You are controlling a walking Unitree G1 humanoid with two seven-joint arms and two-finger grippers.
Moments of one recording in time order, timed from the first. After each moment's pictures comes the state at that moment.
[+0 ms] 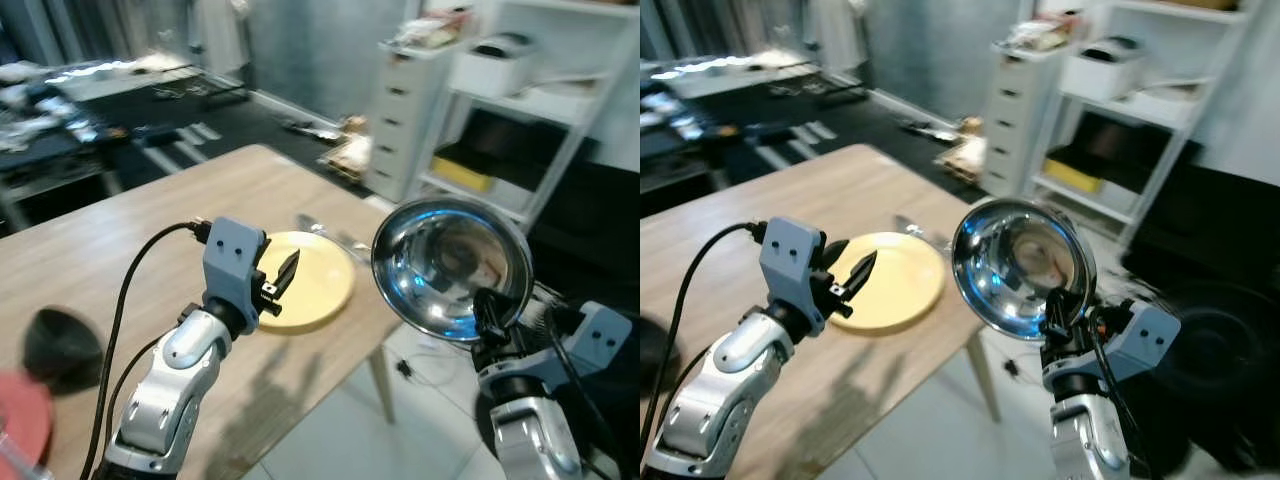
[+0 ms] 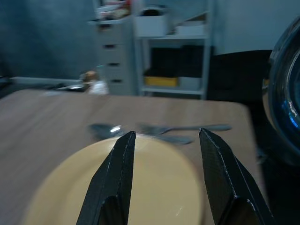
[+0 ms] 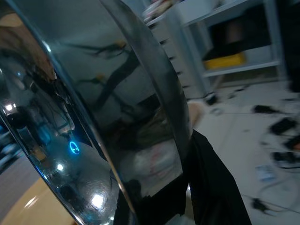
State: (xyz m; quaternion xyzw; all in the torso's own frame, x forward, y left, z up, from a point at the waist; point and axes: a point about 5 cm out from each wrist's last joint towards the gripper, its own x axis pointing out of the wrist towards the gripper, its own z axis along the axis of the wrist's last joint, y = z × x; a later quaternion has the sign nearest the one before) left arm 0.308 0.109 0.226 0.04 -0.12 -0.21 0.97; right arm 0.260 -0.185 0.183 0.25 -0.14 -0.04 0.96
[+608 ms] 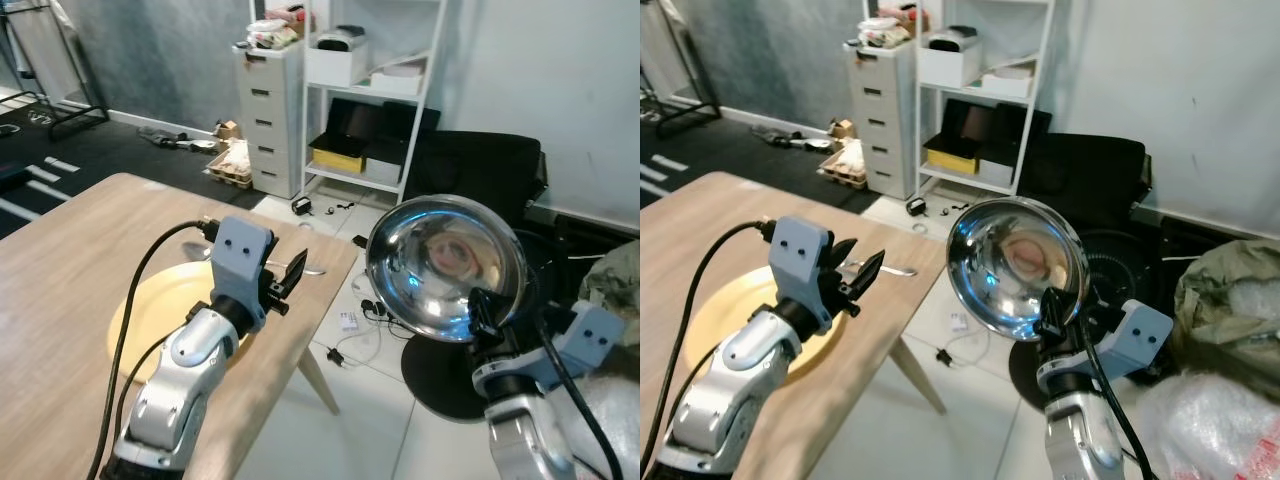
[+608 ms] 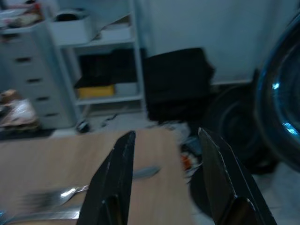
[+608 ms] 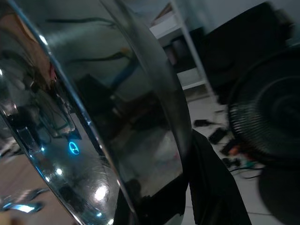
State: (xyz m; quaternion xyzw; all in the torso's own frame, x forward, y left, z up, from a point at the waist) left arm 0.312 0.102 0.223 0.03 -0.12 -0.22 0.97; right arm 0.262 -0.181 0.179 0.24 -0.13 -0.04 0.96
